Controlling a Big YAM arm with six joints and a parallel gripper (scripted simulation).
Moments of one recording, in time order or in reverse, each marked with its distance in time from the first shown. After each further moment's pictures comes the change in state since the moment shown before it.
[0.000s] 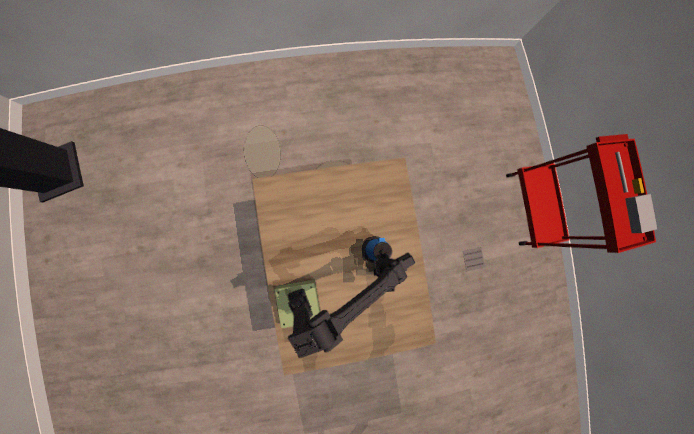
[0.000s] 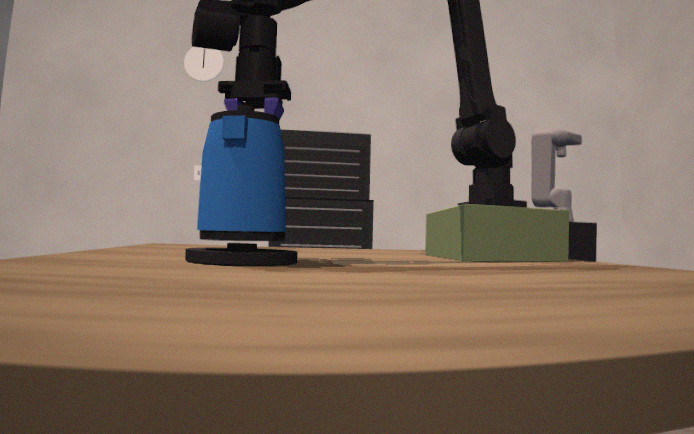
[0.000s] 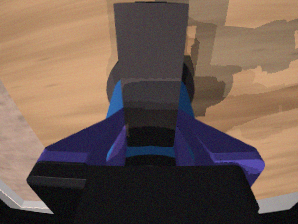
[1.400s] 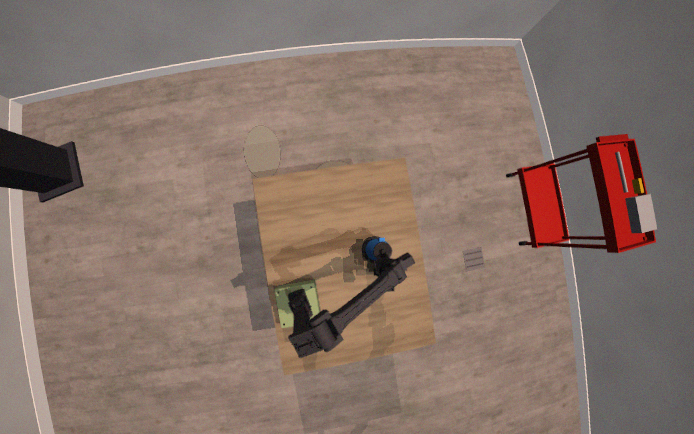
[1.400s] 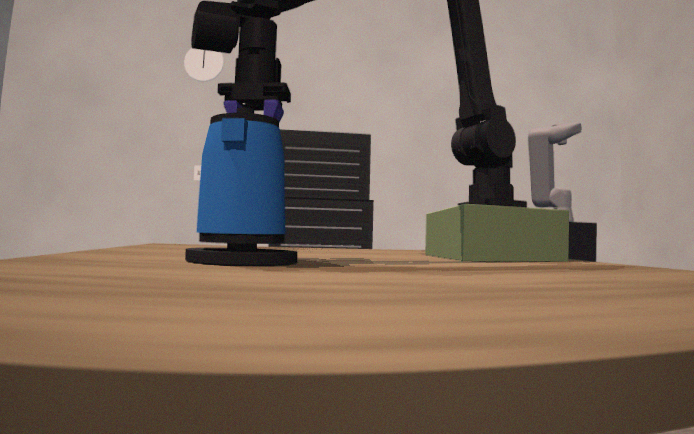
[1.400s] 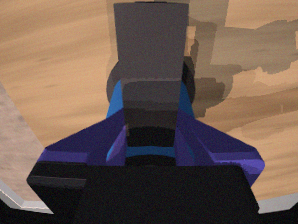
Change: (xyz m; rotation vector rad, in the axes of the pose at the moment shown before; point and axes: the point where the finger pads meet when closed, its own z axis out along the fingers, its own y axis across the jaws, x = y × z) arm 0.000 0.000 0.003 -0.001 0.000 0.000
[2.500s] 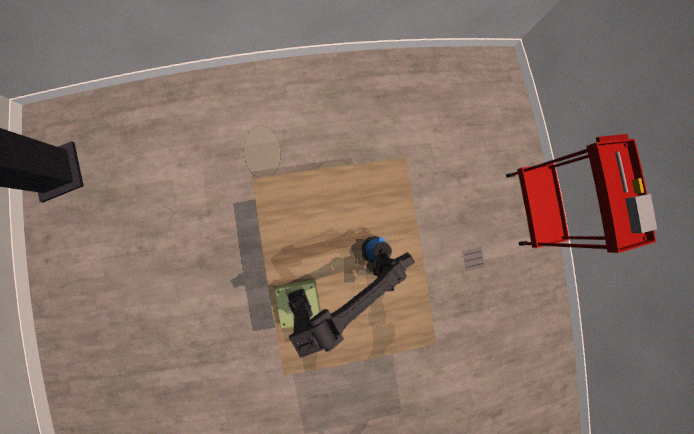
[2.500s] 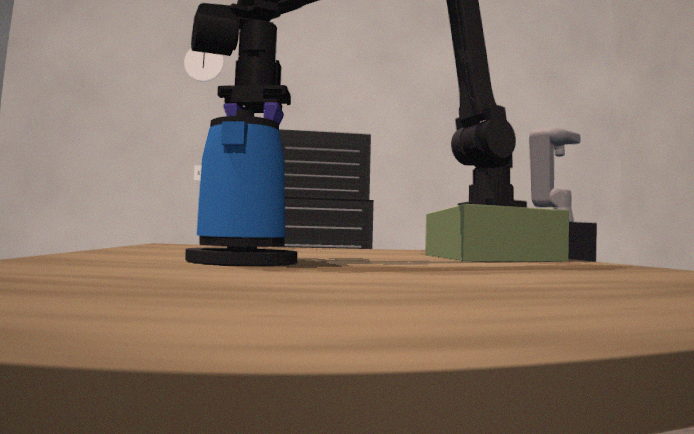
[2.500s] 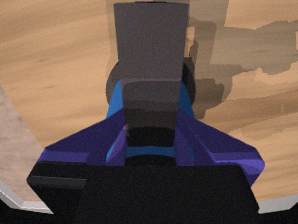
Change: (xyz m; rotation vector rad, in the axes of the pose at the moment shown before) arm 0.000 0.000 0.004 0.000 -0.001 0.000
